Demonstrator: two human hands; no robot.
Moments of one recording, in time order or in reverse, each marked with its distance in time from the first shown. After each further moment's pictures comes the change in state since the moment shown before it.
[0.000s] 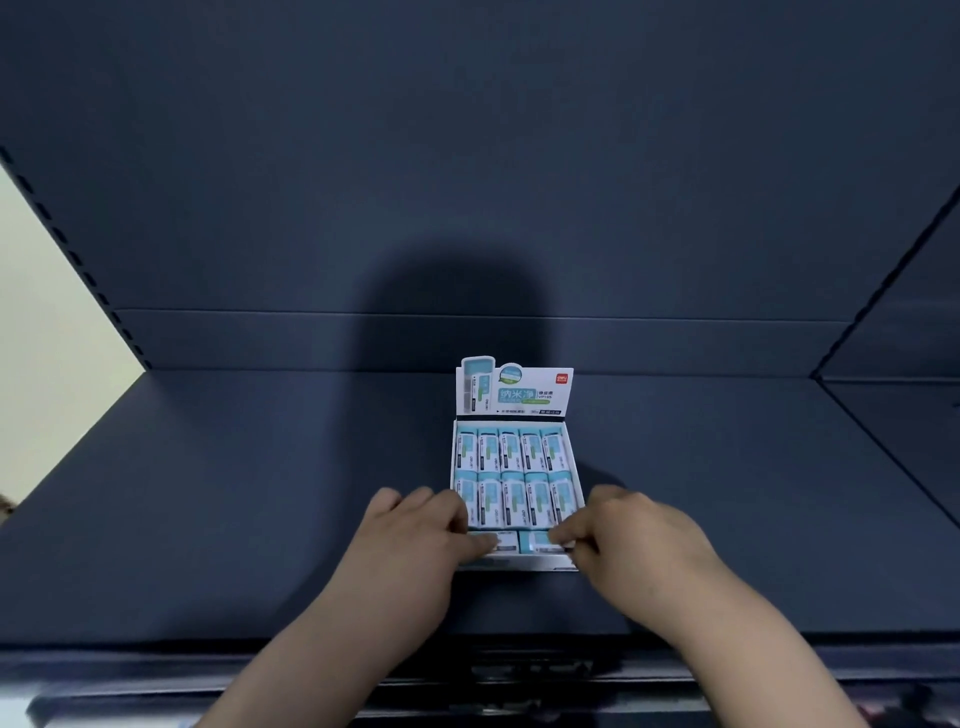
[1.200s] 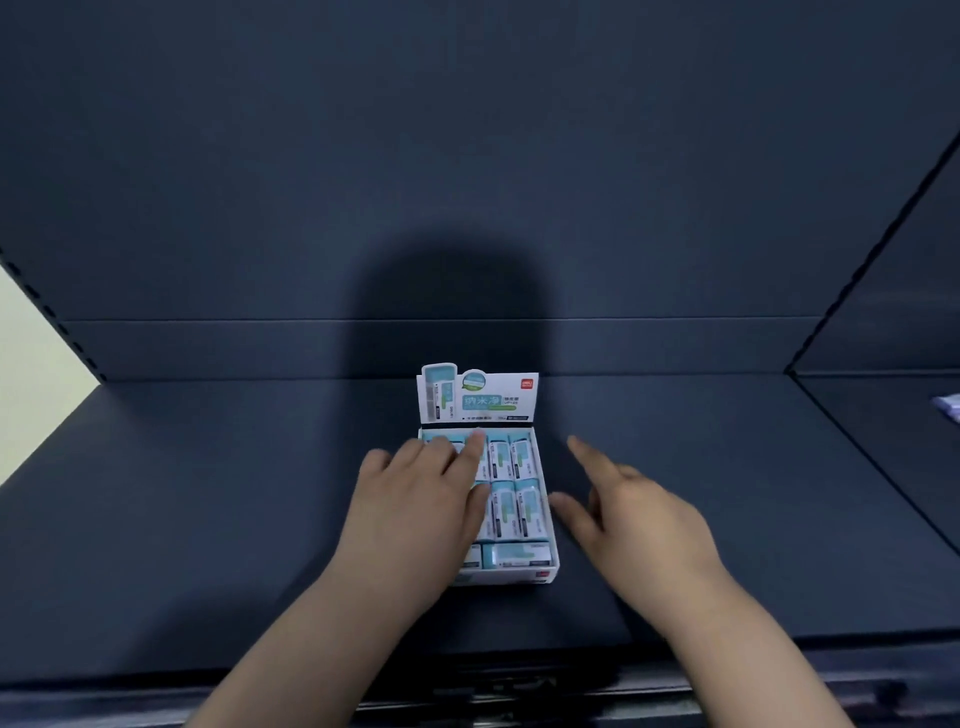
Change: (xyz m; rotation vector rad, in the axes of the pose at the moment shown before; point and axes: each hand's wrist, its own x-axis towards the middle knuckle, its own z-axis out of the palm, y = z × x) left_hand 0.056 0.023 -0.009 0.121 0.146 -0.235; right_hand 0.007 0.032 -0.001 0.062 0.279 0.080
